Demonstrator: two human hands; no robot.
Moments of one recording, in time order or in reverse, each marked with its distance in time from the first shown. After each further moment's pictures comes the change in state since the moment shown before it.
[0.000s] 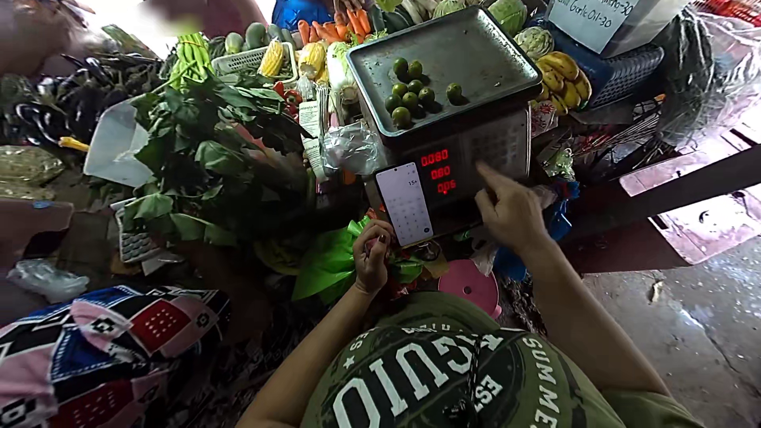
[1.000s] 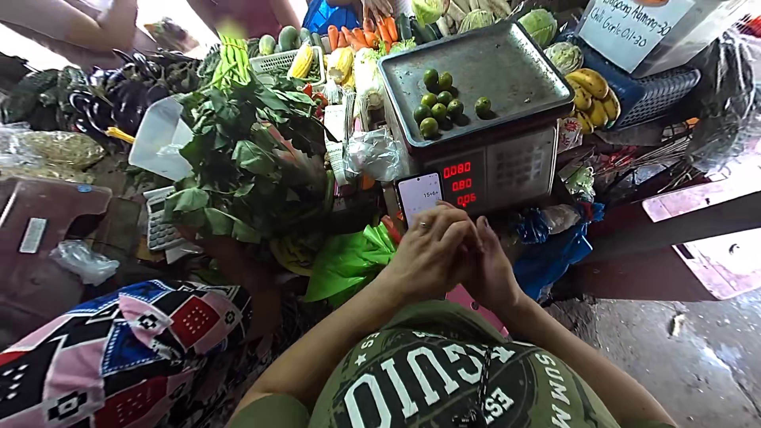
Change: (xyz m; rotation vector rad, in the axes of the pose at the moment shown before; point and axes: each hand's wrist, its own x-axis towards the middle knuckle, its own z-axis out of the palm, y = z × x) left_hand 0.058 0.086 0.050 0.720 -0.489 0.330; right_hand -0.031 -0.075 0.035 1.645 -0.319 0.204
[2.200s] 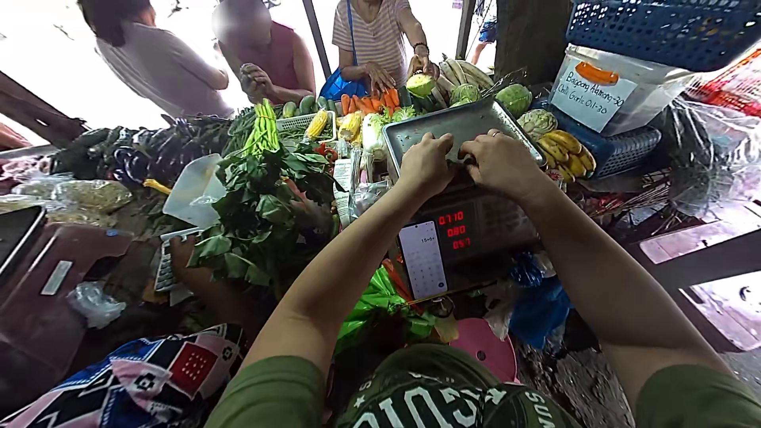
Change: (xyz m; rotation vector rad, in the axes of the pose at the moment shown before) left_hand 0.198 -0.077 -0.041 0.356 -0.283 -0.497; right_hand 0.170 -0.157 -0.030 -2.030 -0.040 -0.253
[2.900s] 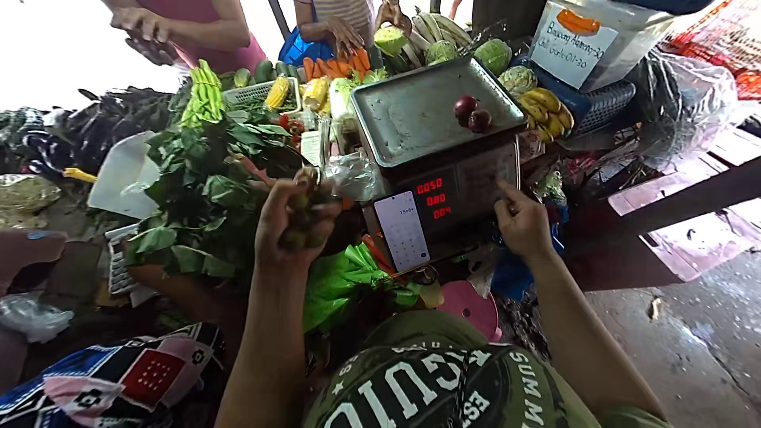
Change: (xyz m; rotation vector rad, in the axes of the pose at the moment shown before) left_hand -0.174 -0.101 -0.008 -2.001 -0.002 -0.208; right_hand -0.170 0.003 0.091 0.477 0.280 0.477
